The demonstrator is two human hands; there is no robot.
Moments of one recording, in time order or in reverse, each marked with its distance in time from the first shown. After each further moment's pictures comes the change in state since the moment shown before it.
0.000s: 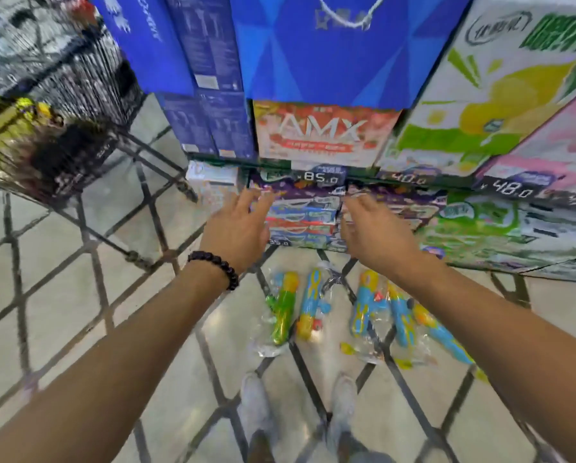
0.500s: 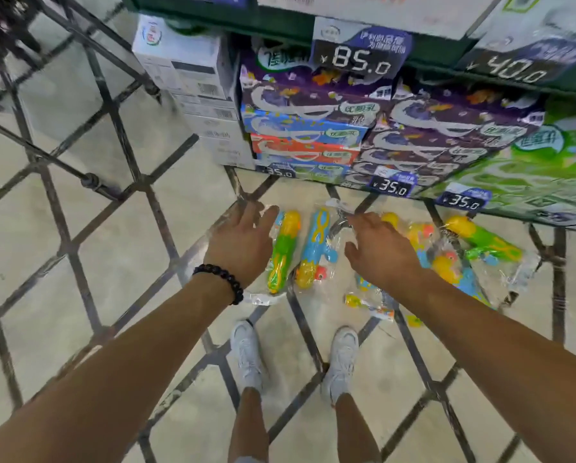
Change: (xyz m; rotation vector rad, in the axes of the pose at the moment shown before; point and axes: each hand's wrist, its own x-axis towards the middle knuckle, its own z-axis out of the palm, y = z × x) left_hand -0.049 -0.039 0.281 -0.095 -0.273 -0.065; right_hand 0.028 0.029 0.274 0.039 -0.362 0.114
